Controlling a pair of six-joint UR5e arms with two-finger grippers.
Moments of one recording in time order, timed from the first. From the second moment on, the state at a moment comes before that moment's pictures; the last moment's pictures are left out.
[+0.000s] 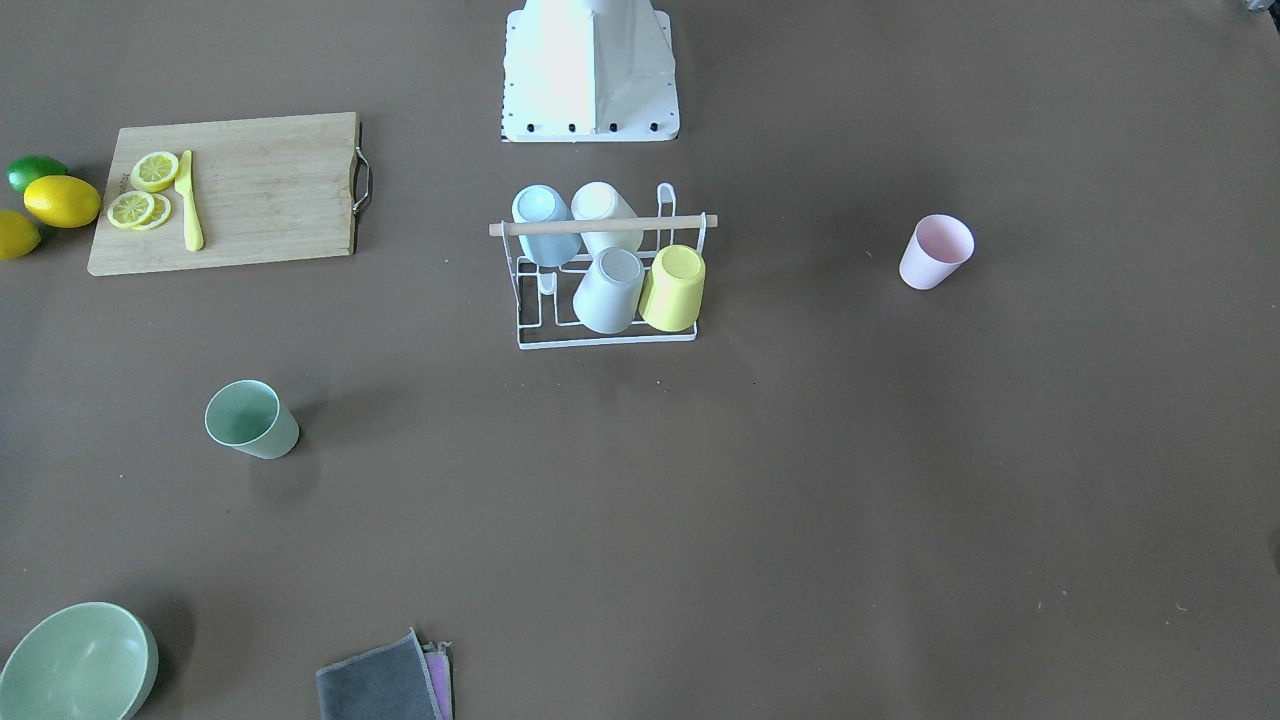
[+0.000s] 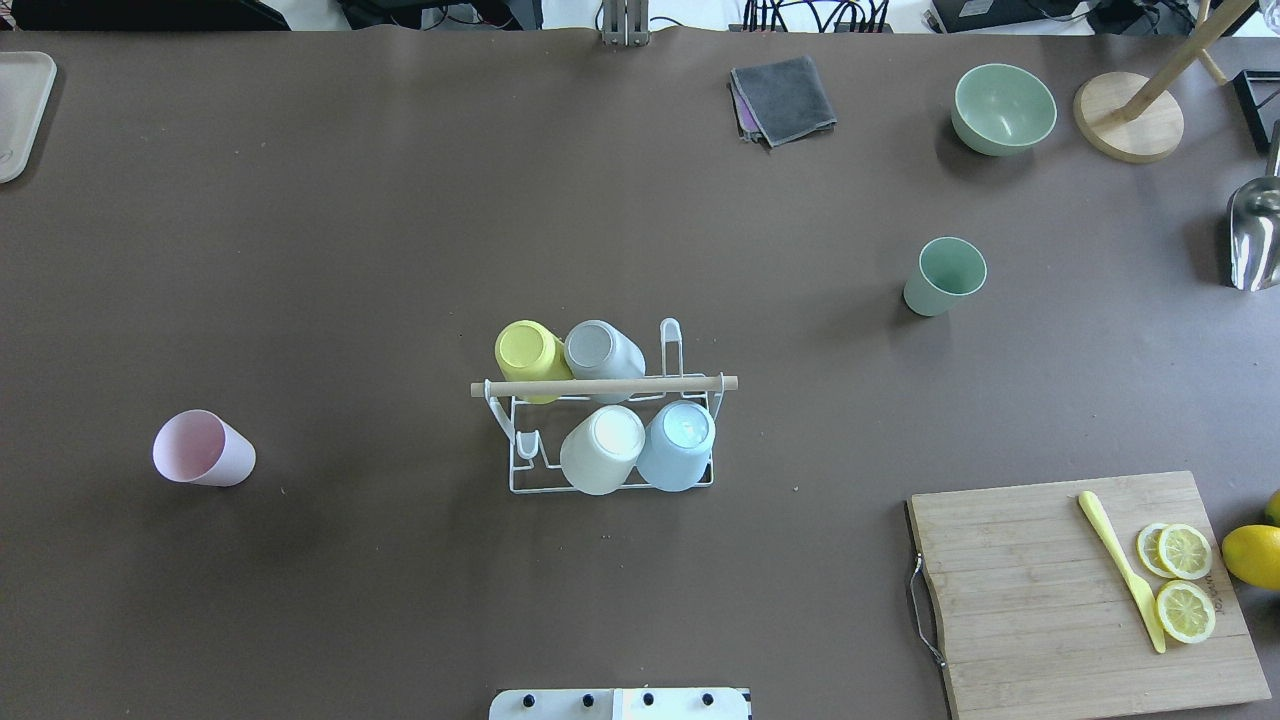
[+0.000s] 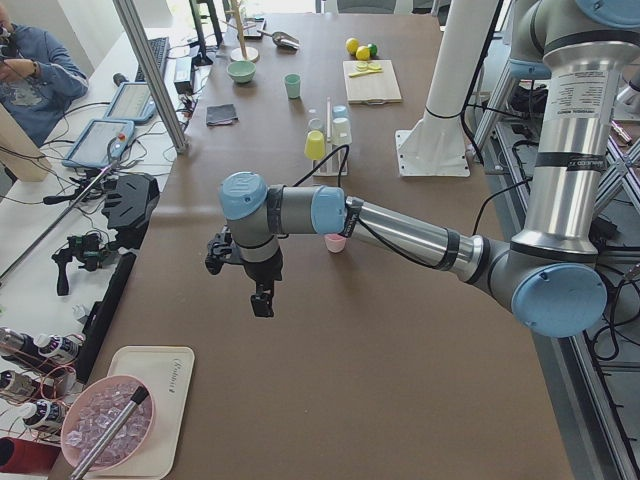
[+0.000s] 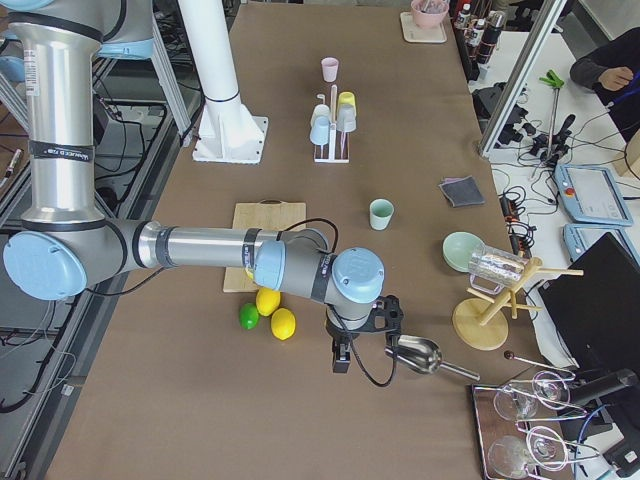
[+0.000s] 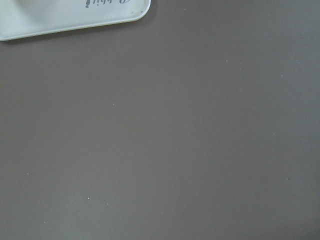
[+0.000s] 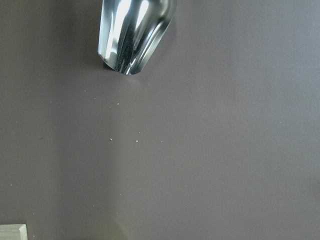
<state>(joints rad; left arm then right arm) -1.55 -1.65 -1.80 -1.24 -2.28 0.08 1.68 -1.62 1.65 -1.77 2.32 -0.21</state>
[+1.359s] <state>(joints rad) -1.35 -1.85 -1.63 -1.15 -2.28 0.09 1.53 -1.58 1.79 -1.75 2.31 0.05</state>
